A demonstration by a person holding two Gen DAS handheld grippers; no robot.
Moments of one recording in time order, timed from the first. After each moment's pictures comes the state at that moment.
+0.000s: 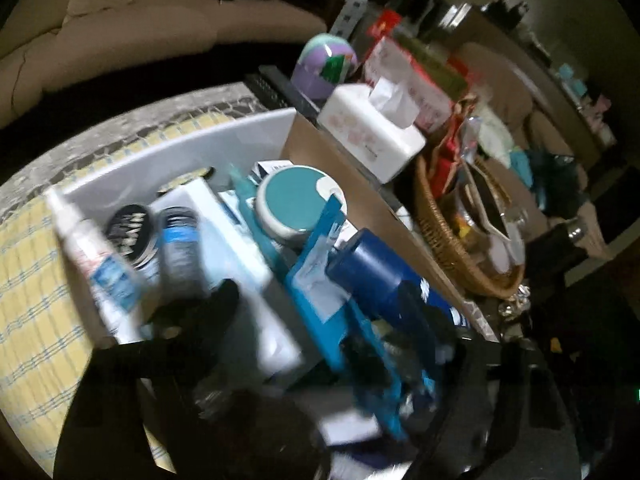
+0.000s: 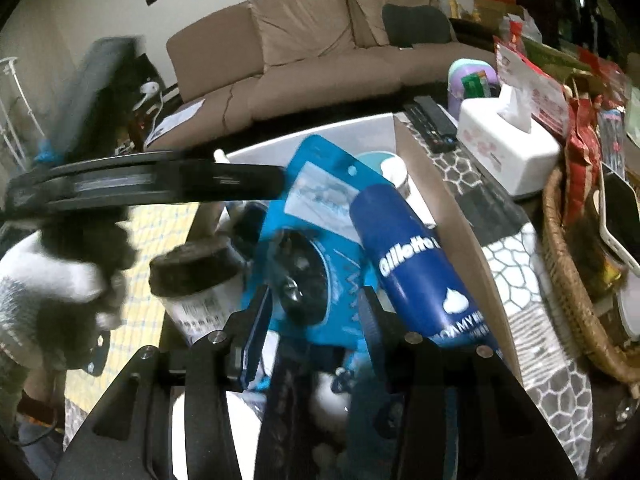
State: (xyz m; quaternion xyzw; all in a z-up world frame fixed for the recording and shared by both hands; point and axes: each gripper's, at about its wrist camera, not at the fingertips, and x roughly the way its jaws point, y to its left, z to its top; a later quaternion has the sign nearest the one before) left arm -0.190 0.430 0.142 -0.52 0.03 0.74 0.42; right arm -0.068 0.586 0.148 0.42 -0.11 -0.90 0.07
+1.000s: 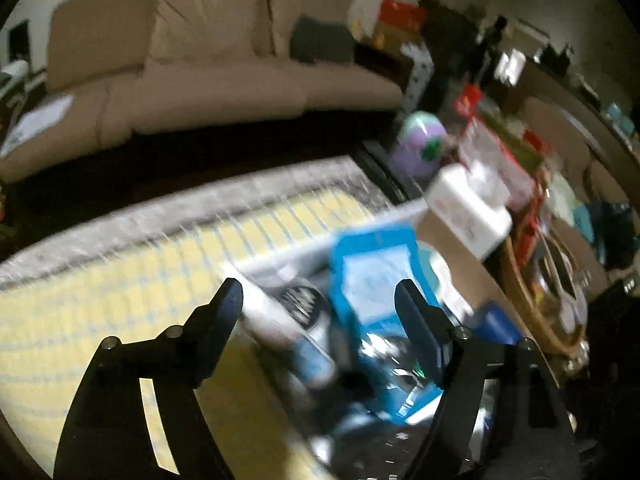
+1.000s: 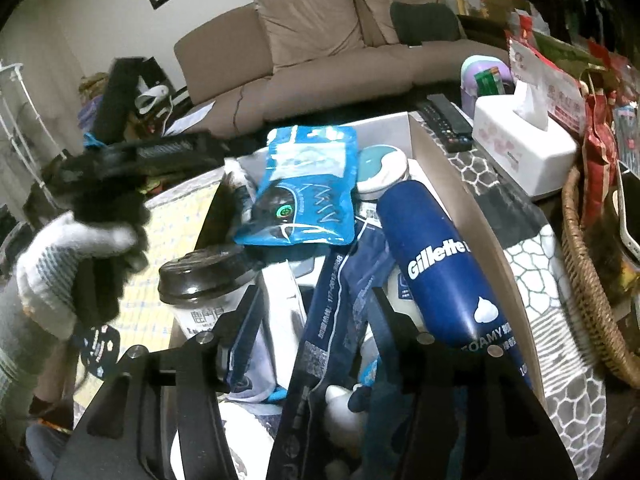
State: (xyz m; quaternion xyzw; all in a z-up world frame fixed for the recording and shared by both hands) left arm -0.257 0.338 0.174 -0.41 0.01 0.86 0.30; right arm -0.079 0.578 0.146 0.41 -0.12 -0.90 0.08
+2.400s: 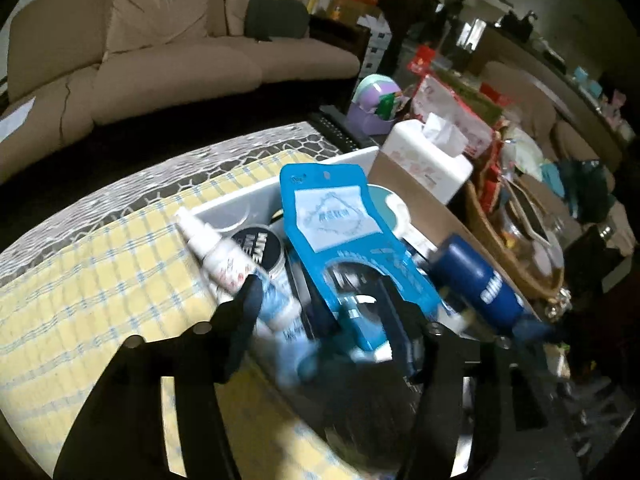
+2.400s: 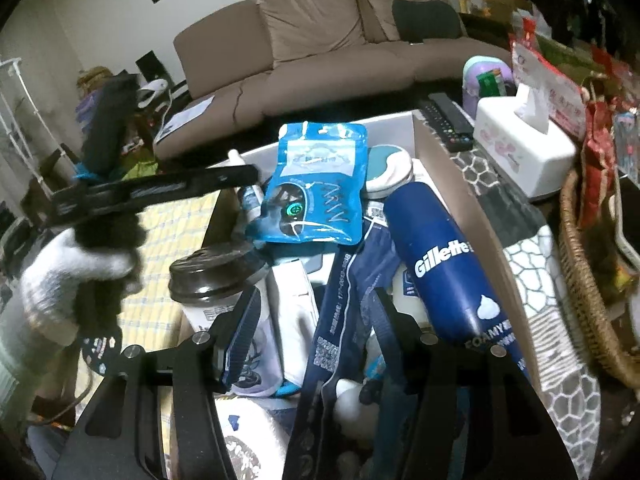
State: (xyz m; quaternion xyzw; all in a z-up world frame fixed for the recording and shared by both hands) left arm -0.206 0.343 0.160 -0.45 0.05 0.81 0.38; right arm -0.073 0.567 0.160 0.42 -0.10 -0.90 0.07
